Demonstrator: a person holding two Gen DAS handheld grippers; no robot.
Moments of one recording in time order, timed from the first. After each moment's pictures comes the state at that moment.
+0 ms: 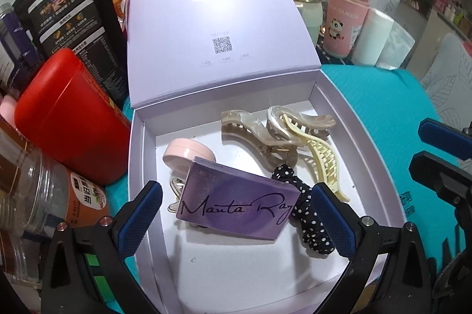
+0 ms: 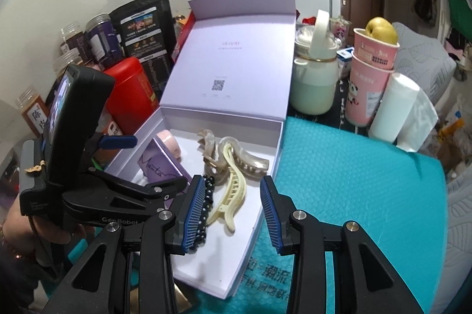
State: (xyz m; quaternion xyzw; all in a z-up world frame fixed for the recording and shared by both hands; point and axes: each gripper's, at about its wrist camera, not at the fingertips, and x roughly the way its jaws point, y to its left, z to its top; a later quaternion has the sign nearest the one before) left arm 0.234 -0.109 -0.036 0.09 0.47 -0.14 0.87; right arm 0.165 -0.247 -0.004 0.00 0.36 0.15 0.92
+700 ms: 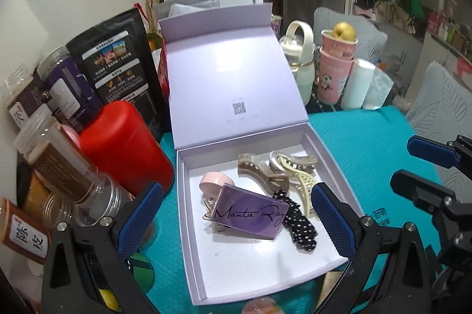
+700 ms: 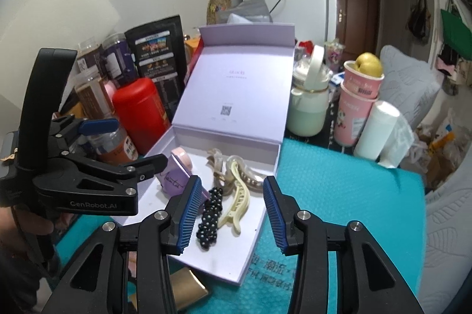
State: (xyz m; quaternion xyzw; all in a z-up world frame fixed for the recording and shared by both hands) left arm 0.185 -0.086 0.049 0.08 0.37 -0.12 0.92; right arm 0.126 -0.238 0.044 -0.01 0.32 0.13 0.94
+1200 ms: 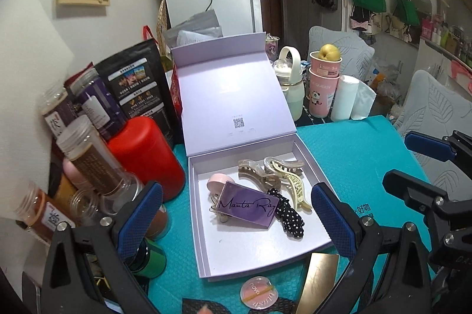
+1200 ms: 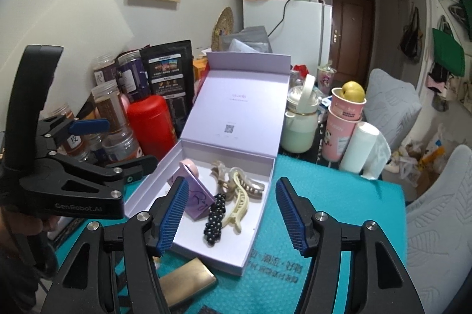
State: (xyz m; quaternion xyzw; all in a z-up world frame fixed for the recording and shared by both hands) left arm 0.127 -0.081 0.085 0.09 0.33 -0.12 0.93; right arm 0.080 -0.234 0.072 -0.03 0.28 0.12 0.95
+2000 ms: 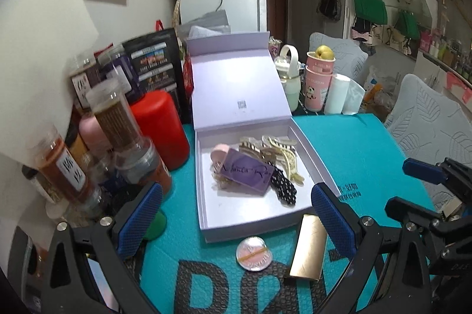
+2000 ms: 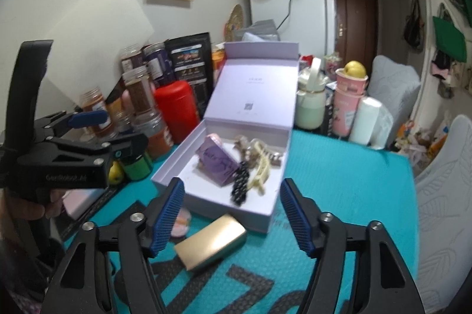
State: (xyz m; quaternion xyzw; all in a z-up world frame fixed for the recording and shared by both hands) left arm 0.065 -0.048 0.072 0.05 0.33 -0.12 0.93; right arm 0.014 -0.230 0.046 0.00 0.29 0.16 0.94
